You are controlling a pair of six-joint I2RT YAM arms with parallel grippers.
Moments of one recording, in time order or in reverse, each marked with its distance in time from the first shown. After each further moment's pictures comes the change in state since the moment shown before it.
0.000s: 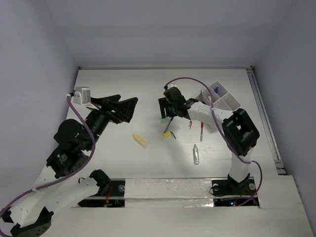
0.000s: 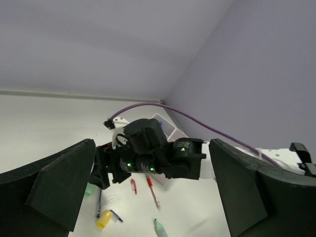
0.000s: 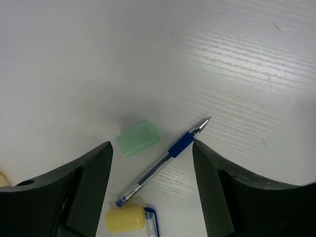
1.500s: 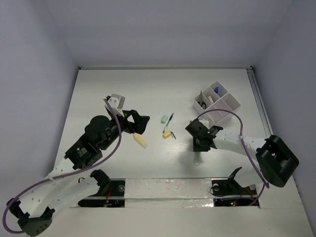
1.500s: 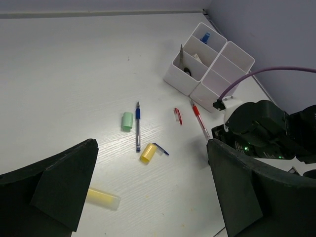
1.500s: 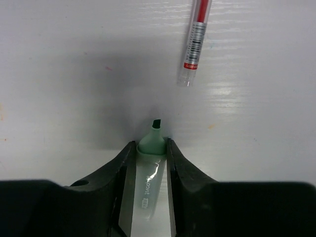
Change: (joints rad) left arm 0.001 0.043 -0.191 -0.122 0.072 0.122; right arm 0.047 -0.506 -0.650 -0.300 0.076 0.381
